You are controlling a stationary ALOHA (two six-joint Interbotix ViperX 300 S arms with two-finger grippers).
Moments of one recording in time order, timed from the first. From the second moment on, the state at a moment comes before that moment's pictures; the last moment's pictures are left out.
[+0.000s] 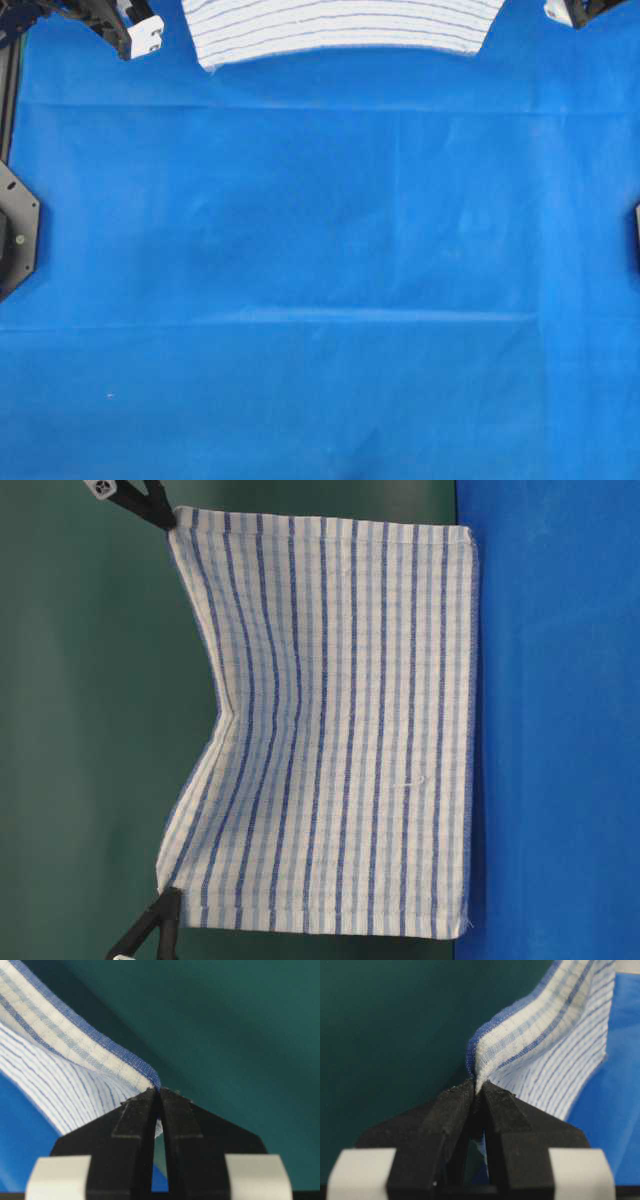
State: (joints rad) left arm 0.61 -0.50 0.85 -0.03 -0.22 0.26; right arm -0.53 -0.55 0.66 -0.83 0.45 0.66
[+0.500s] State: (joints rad) left arm 0.37 -0.43 1.10 -0.03 -0.22 0.16; right arm -0.15 -0.54 0.87 -0.57 0.63 0.78
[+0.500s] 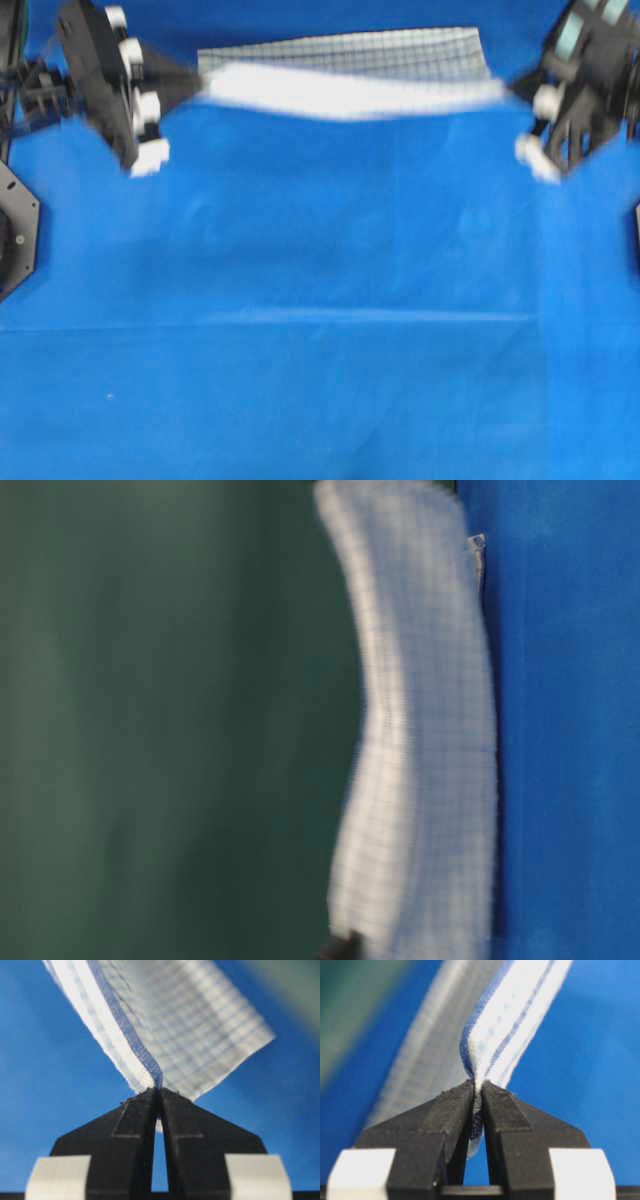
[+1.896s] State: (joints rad) left arm -0.22 -0.15 1.16 -0.03 -0.21 -0.02; right arm 0.41 -0.12 0.91 -0.57 0.50 1.42
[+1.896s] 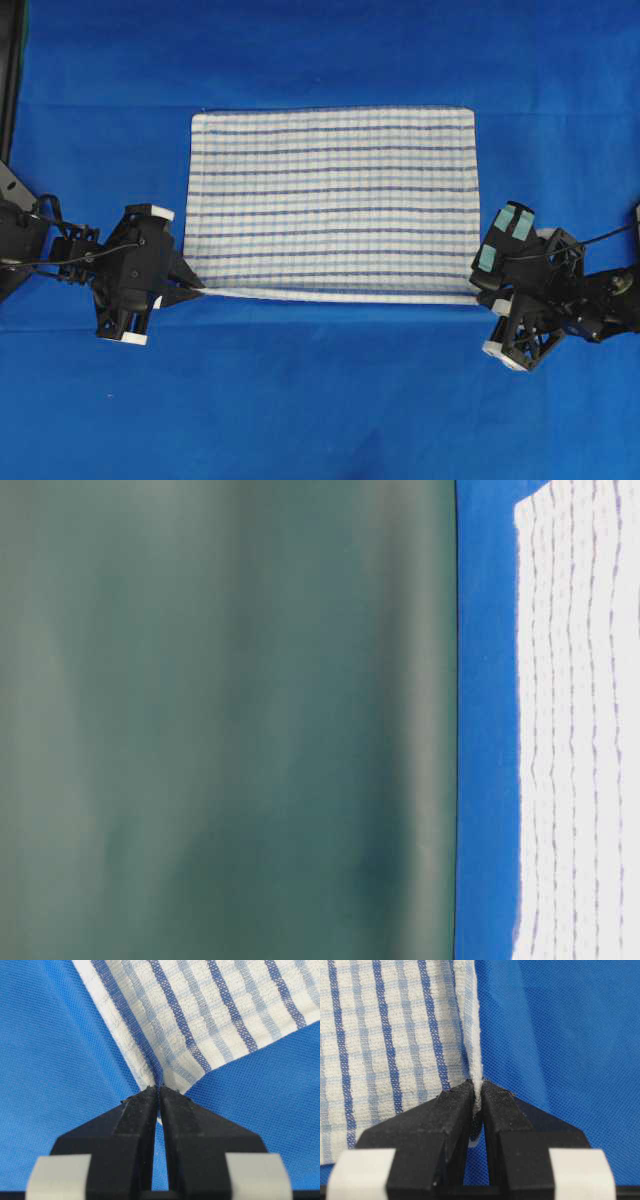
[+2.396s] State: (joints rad) left arm -0.23 -0.31 1.07 -0.03 0.08 -0.02; right arm 0.42 -0.17 0.85 -0.65 0.53 1.40
